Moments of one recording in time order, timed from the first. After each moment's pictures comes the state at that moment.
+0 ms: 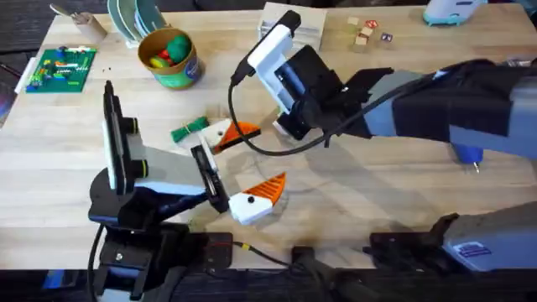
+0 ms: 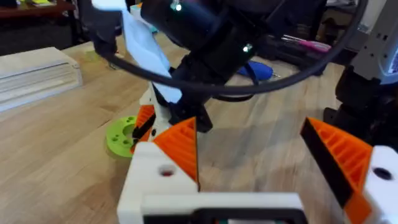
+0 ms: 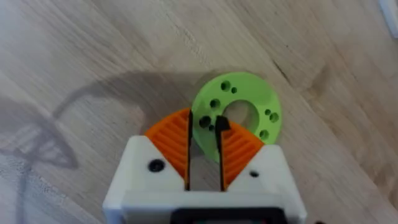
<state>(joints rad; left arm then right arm) -0.10 0.01 0.01 -0.07 1.02 -0.08 0.76 1.68 0.96 -0.29 0.18 -0.11</state>
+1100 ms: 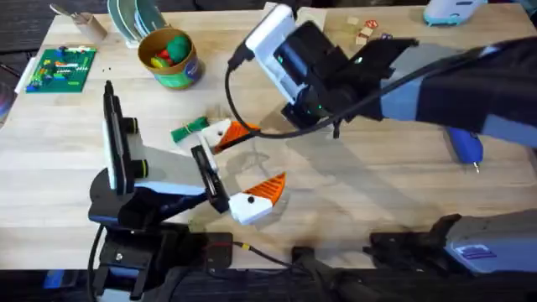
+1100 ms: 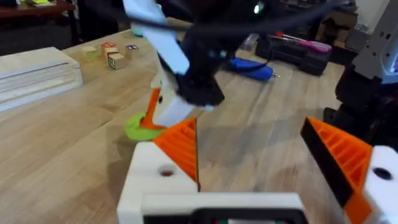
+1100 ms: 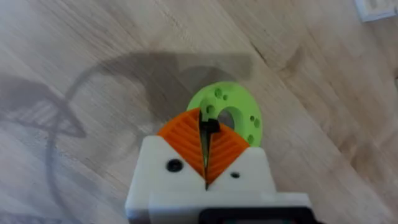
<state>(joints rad) -0.10 0.01 0.01 -0.07 1.02 -0.08 0.76 1.63 1.10 -0.58 0.22 -0.12</state>
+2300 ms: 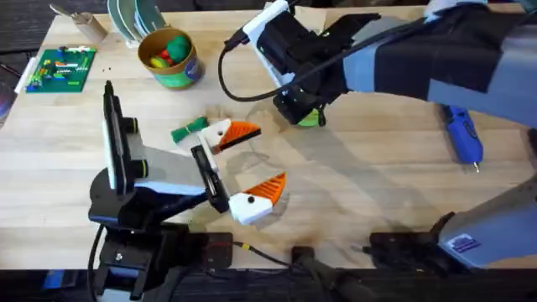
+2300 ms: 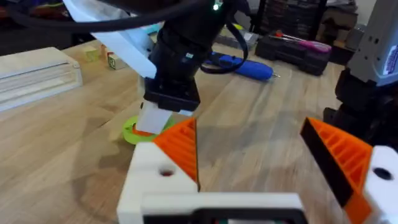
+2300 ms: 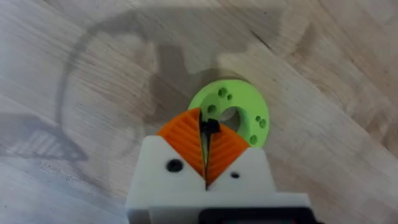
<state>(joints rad) -0.10 0.01 0.01 -0.07 1.02 -0.08 0.75 1.80 1.31 -0.76 0.22 0.06</state>
